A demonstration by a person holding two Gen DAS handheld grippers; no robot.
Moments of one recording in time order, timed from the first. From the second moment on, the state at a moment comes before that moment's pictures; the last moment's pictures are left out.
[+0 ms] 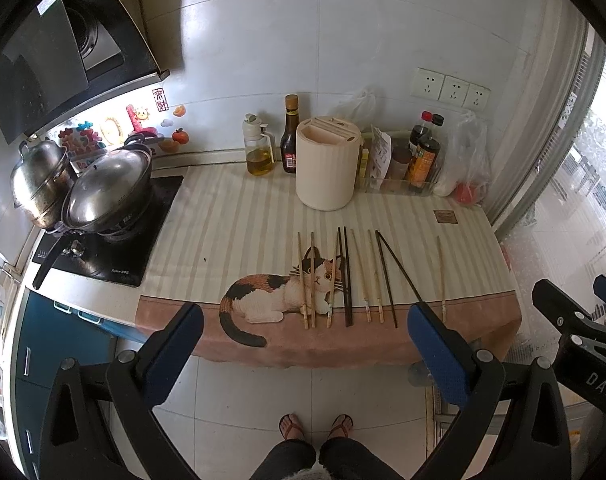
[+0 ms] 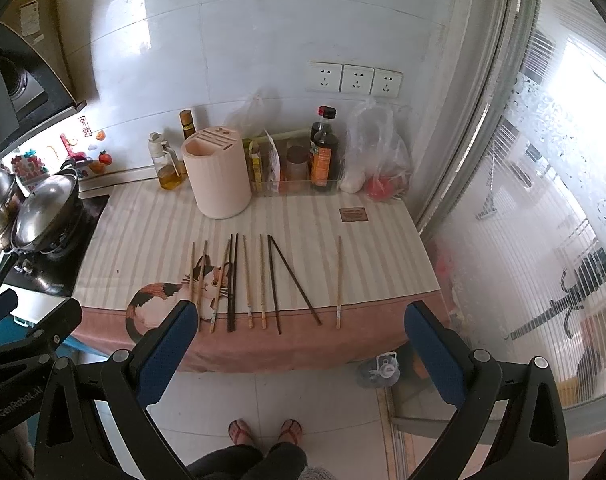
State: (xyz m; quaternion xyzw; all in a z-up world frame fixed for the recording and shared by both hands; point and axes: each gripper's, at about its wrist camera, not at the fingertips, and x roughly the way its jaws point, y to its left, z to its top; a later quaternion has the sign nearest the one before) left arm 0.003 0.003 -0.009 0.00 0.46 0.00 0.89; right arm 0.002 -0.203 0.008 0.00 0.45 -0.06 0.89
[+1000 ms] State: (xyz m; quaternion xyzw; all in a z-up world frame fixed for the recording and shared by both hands) left arm 0.004 0.004 -0.008 -0.01 0.46 0.00 0.89; right arm 0.000 -0.199 0.014 0.00 0.46 -0.06 0.89
